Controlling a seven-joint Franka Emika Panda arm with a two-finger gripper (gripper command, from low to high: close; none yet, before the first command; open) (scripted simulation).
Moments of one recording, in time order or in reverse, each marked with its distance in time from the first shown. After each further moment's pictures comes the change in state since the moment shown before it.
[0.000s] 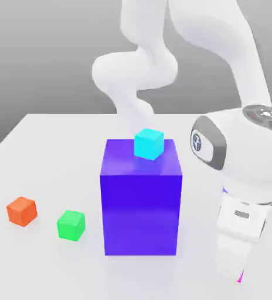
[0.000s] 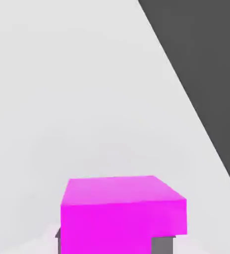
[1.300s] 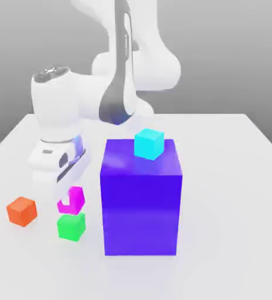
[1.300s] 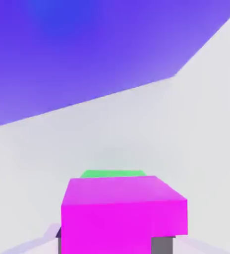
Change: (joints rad) arm -0.358 -0.362 -0.399 -0.522 0.053 0.174 -1.015
